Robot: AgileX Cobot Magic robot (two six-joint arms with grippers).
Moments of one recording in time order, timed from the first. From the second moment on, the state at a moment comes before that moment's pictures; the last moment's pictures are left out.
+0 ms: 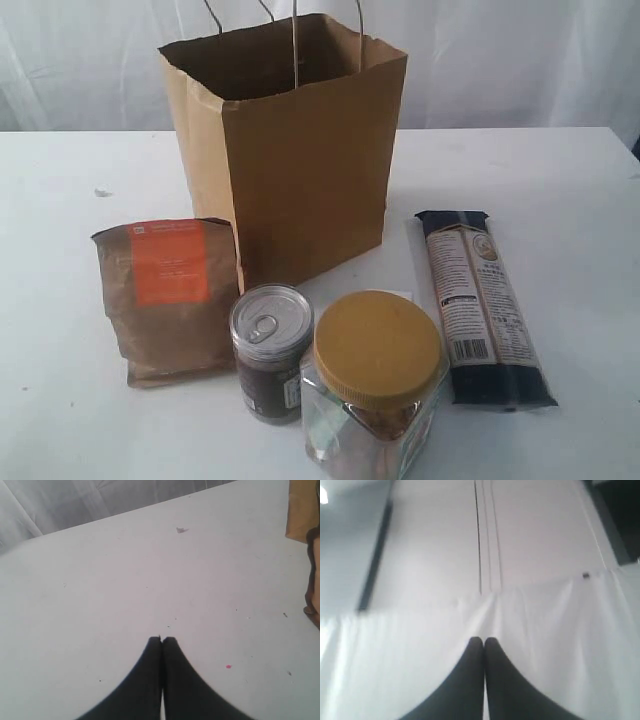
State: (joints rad) left arm 0.00 0.10 0.02 0.09 0.25 0.15; right arm -0.01 0.19 -0.44 -0.40 -0.53 0.57
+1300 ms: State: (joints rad) left arm 0.00 0.10 0.02 0.09 0.25 0.15; right arm 0.17 0.94 -0.58 0.47 0.62 -0.39
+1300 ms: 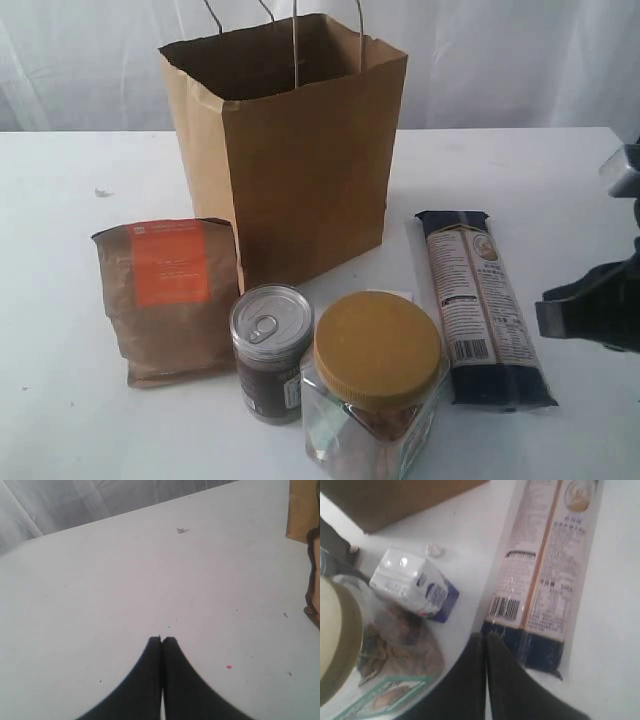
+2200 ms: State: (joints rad) left arm 0.00 0.10 0.02 0.09 0.25 0.15; right arm 0.17 1.04 -0.54 0.86 0.41 -0.64
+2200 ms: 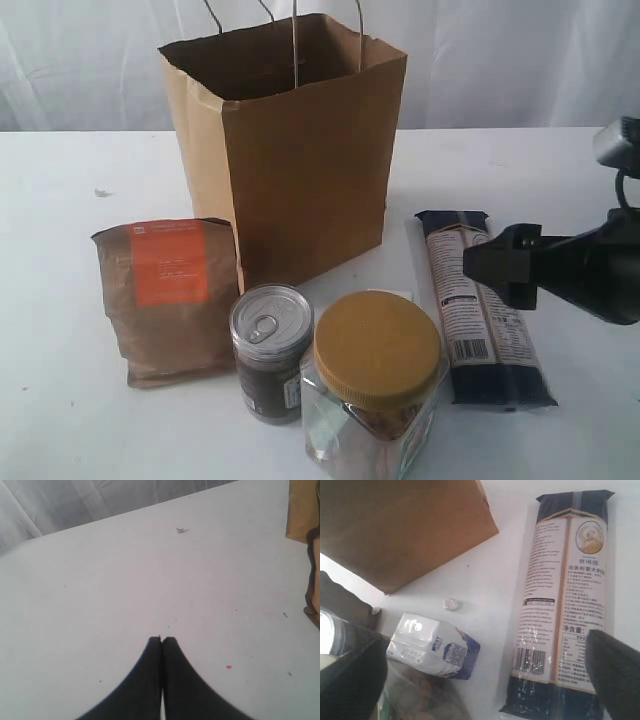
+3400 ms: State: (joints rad) left arm 0.00 0.10 0.02 0.09 0.25 0.15; right arm 0.24 0.92 -0.58 1.20 0.77 -1.43
